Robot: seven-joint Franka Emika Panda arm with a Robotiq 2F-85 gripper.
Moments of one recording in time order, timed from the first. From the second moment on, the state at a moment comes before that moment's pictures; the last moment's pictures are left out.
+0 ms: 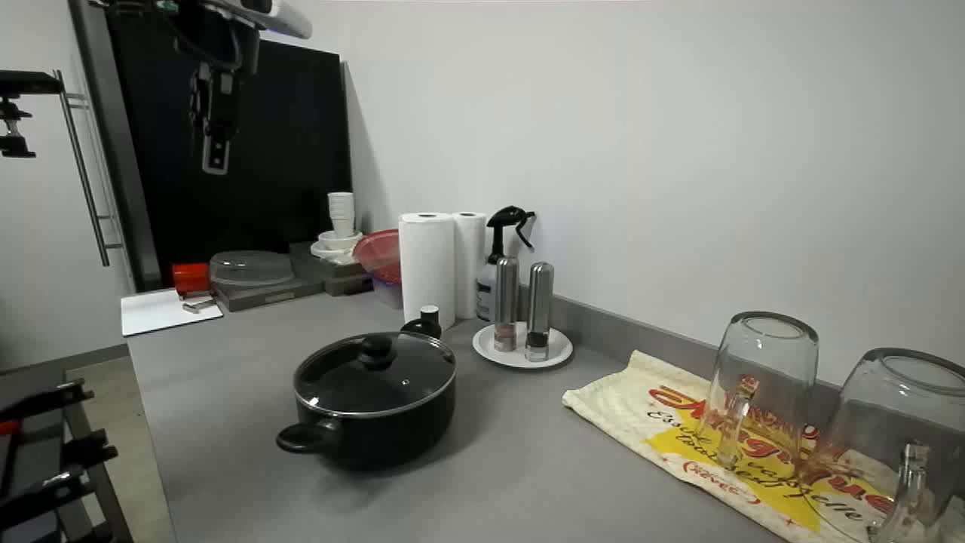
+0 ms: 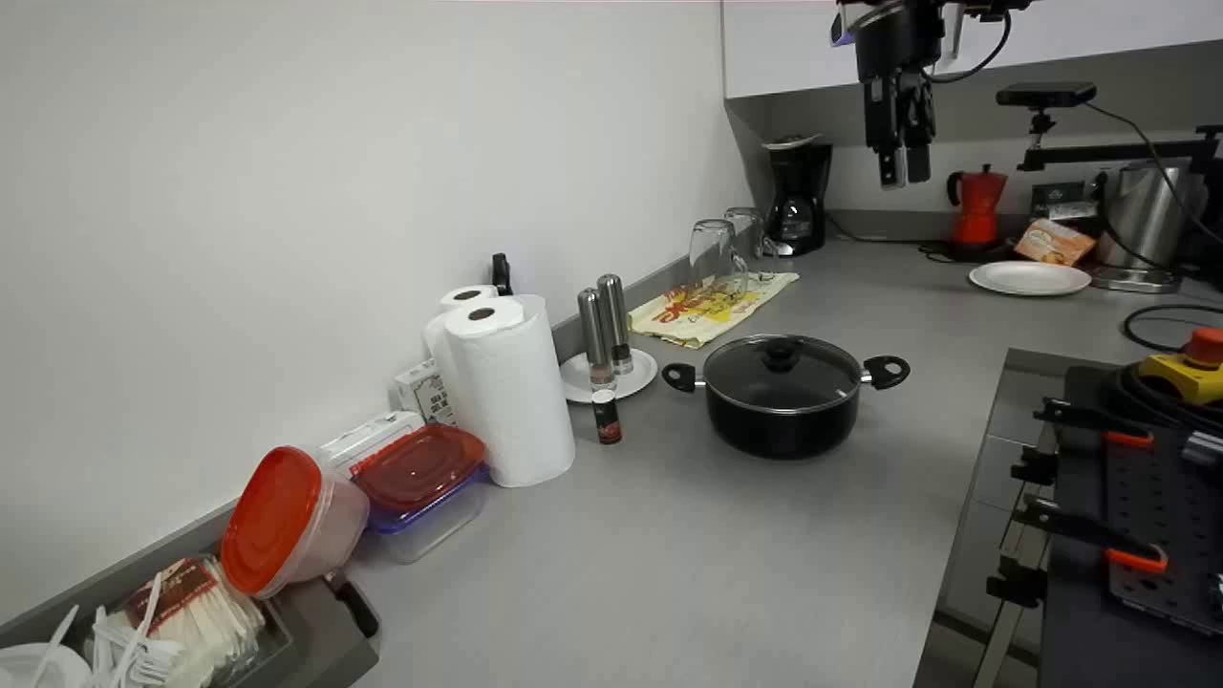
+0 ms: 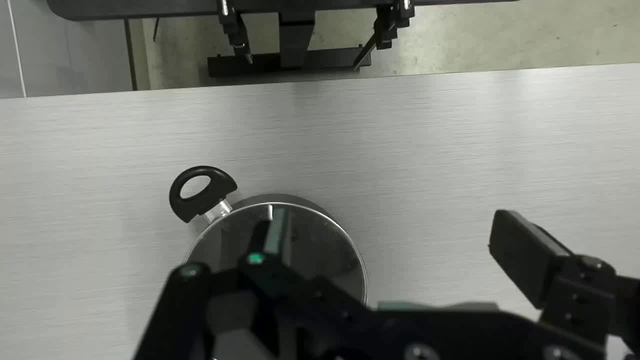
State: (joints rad) arm -0.02 -0.36 -0.08 -2.38 0.03 1.83 -0.04
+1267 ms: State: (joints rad) arm -0.03 0.00 -0.08 -2.19 0.02 1.97 -0.02
